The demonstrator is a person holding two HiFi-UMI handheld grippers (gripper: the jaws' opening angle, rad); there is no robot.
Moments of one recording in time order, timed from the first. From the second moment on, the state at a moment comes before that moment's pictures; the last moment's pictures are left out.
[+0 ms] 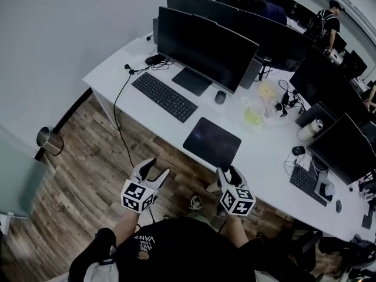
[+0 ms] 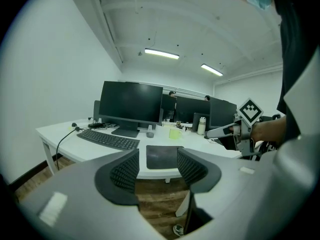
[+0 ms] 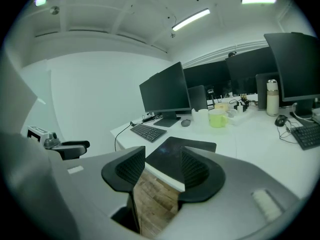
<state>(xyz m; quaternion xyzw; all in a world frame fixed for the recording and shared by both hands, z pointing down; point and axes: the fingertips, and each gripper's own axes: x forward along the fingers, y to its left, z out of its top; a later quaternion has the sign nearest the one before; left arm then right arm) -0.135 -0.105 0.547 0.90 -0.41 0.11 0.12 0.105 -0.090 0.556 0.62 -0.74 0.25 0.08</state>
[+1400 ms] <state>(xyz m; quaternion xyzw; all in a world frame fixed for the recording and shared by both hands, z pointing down) -0.044 -0.198 0.636 0.84 -0.46 0.17 0.22 0.242 -0.244 0.662 0.59 -0.73 0.27 0.22</state>
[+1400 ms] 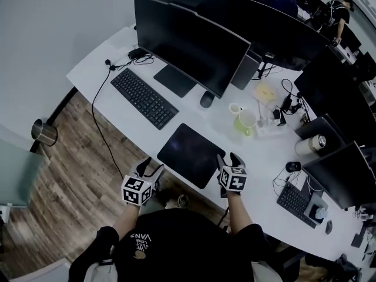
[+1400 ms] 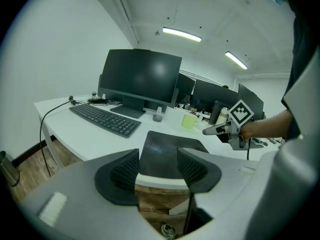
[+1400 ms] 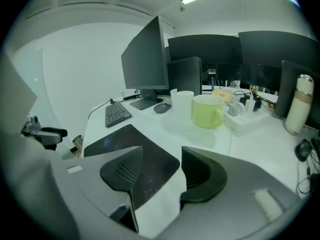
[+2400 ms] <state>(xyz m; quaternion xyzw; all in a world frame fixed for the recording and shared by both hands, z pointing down) -0.043 -0.226 0.685 0.84 -0.39 0.23 0.29 0.224 -0.265 0.719 0.58 -0.70 0.32 0.27</state>
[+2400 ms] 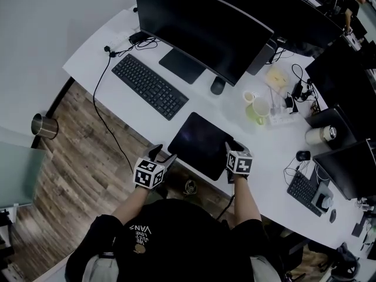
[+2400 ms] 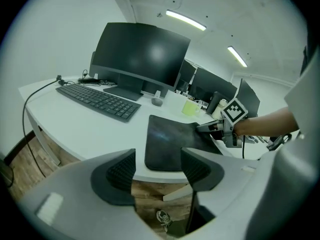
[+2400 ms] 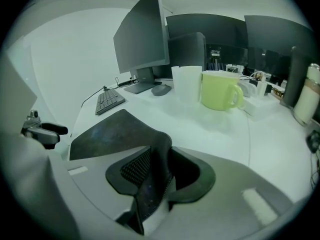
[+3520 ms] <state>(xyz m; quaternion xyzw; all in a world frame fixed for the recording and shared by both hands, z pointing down) -0.009 -0.235 0.715 0.81 -0.37 0.27 0.37 0.205 -0.256 0.694 0.59 -0.71 0.31 0.24</state>
